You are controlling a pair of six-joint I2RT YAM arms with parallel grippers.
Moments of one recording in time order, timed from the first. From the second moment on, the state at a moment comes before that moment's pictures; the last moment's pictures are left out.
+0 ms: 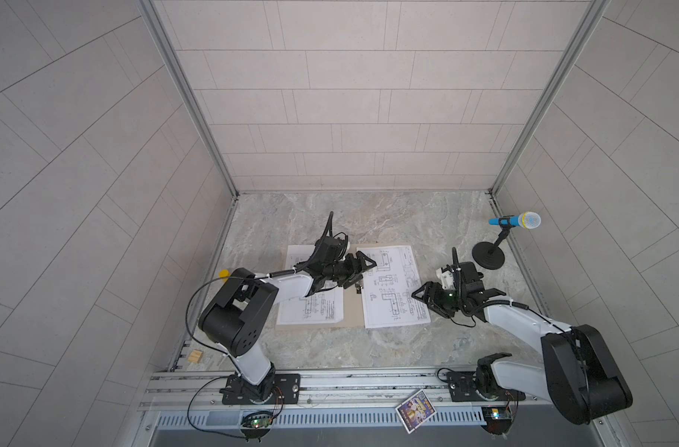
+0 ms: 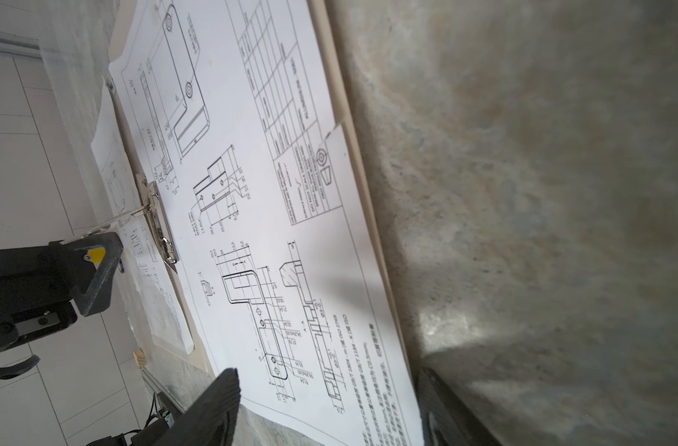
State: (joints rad) left arm -0.52 1.68 0.78 0.27 0.60 -1.07; right arm 0.18 1.22 0.44 -0.21 -0.51 0.74
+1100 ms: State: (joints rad) left arm -0.48 1.69 0.79 0.27 0.61 -1.07; right arm 0.81 0.96 0.42 -0.32 -0.07 0.75
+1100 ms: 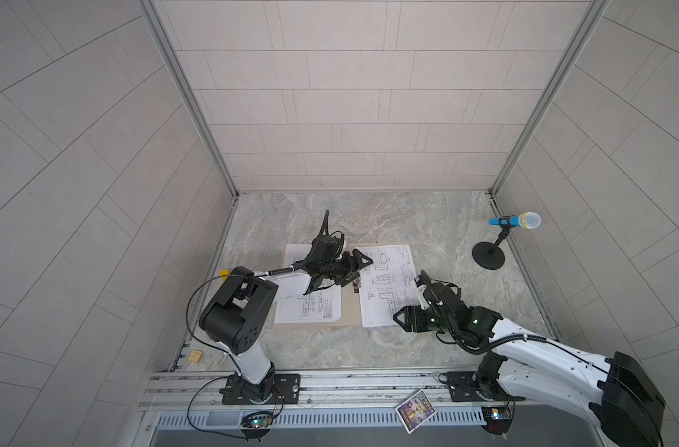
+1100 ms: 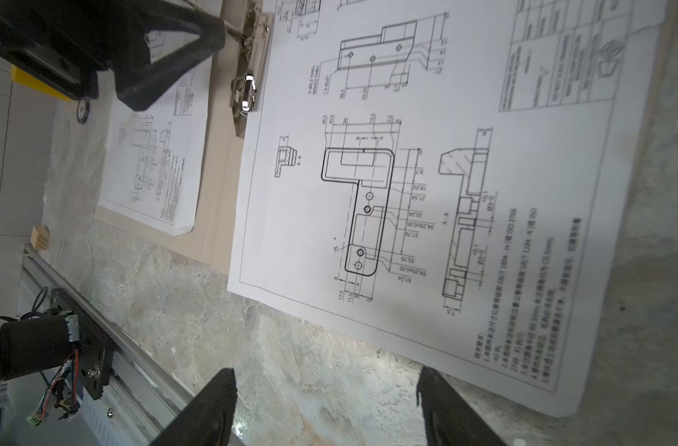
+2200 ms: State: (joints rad) left arm -0.45 1.74 0.80 0.33 0.64 -1.08; right arm 1.16 1.38 0.59 -0.24 0.39 0.01
